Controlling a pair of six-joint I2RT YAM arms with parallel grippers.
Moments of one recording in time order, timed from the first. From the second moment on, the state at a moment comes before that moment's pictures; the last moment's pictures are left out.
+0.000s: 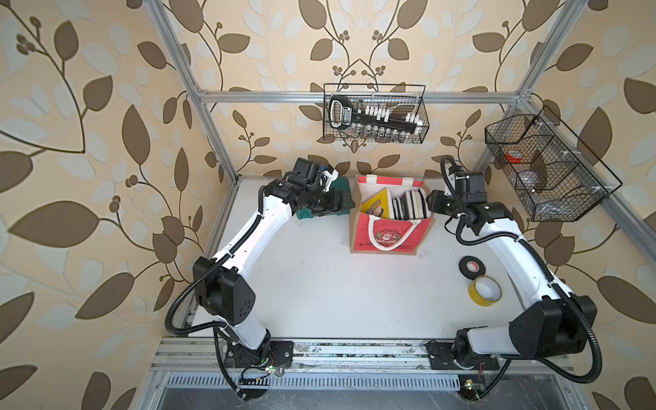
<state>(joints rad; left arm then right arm) -0.40 1.66 1.70 -0.86 0.56 -0.46 0.09 1.41 1.32 -0.61 0.01 0.31</state>
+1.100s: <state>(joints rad) -0.46 1.80 1.92 -1.06 0.16 -0.39 0.39 1.34 1.35 -0.67 -0.02 0.18</state>
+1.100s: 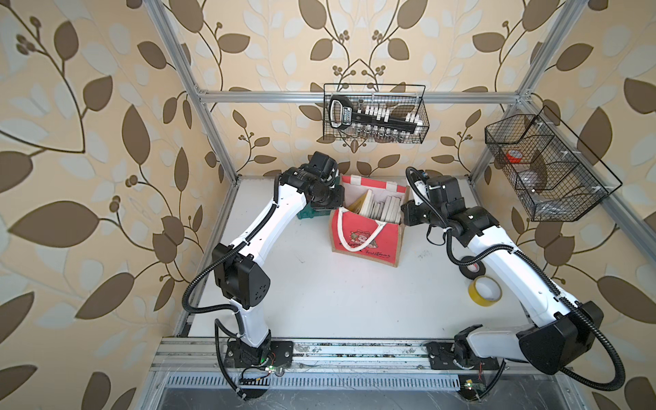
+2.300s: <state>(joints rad) -0.37 1.31 1.56 -1.01 0.22 -0.30 0.07 1.25 1.20 -0.44 -0.18 0.26</state>
